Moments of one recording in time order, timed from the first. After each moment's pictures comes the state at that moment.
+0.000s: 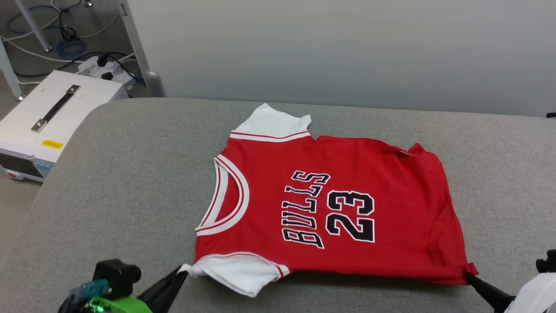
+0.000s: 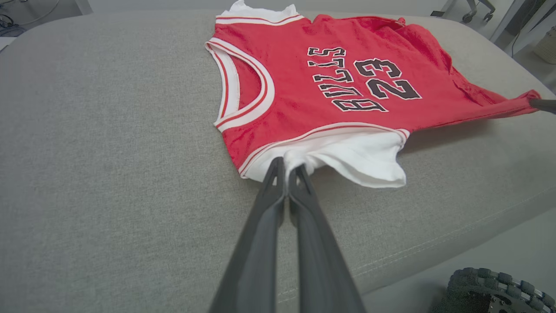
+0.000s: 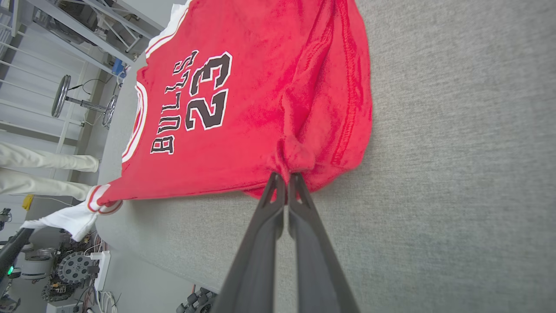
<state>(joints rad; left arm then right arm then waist) 0.06 0.80 -0.62 -0.20 -0.86 0.10 0.01 0.12 -0.44 0.08 0.13 1.10 0.13 0.44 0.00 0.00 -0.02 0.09</state>
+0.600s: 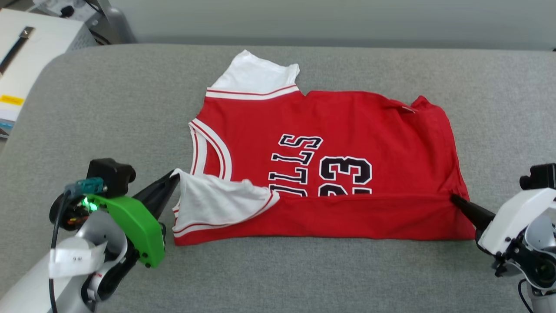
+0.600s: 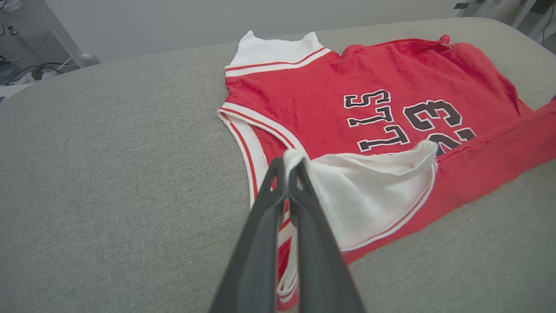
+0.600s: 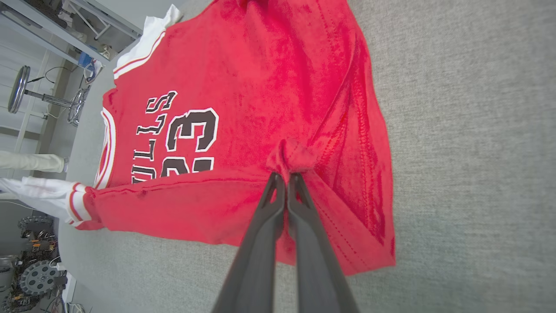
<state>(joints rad) -0.35 0.71 -0.60 0.02 -0.83 -0.01 0.10 -0.18 -0.27 -0.05 0.12 0.80 0.13 0.63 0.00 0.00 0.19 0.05</state>
